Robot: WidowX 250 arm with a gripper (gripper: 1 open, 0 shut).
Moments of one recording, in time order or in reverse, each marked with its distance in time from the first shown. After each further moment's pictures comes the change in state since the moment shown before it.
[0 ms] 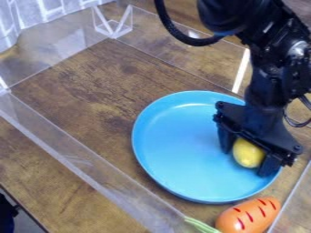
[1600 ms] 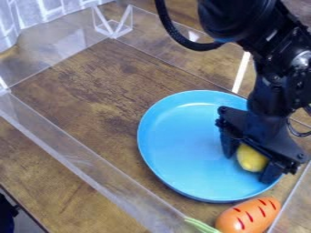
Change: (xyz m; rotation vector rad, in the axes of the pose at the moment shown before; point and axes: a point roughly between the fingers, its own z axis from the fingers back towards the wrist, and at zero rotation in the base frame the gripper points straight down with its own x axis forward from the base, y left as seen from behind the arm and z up) arm -0.015 -0.003 0.007 0.031 0.025 -0.017
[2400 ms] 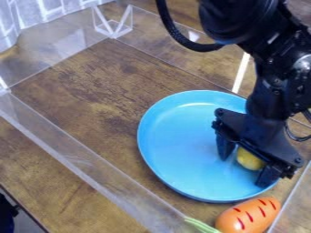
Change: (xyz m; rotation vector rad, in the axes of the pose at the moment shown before) arm -0.005 0.002 0.001 0.026 0.020 -0.001
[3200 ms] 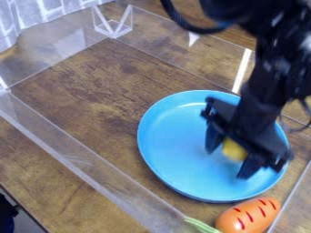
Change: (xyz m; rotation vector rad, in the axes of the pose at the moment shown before) arm 0.001 0.012 0.032 0.055 0.021 -0.039
